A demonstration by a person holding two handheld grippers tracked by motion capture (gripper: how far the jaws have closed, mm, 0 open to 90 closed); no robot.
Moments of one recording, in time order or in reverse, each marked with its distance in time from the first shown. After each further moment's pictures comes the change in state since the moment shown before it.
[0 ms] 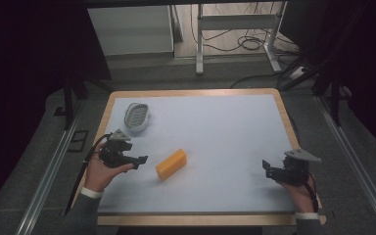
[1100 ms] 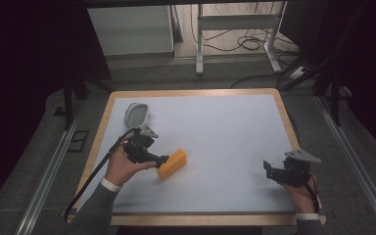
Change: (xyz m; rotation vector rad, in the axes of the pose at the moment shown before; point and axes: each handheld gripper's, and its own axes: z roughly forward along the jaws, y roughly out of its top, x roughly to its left) left arm -0.050 0.048 0.028 0.069 -0.022 0.128; right arm 0.000 -0.001 -0.002 0.011 -0.026 -0.013
